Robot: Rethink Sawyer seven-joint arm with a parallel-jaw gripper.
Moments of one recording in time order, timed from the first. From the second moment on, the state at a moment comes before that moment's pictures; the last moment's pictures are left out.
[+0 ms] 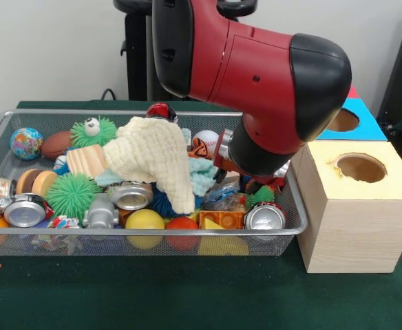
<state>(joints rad) 0.03 -0.10 -0.33 0.92 0.13 1.24 1.84</state>
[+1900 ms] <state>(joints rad) -0.02 -0.21 -0.21 1.04 0.04 0.96 1.84</state>
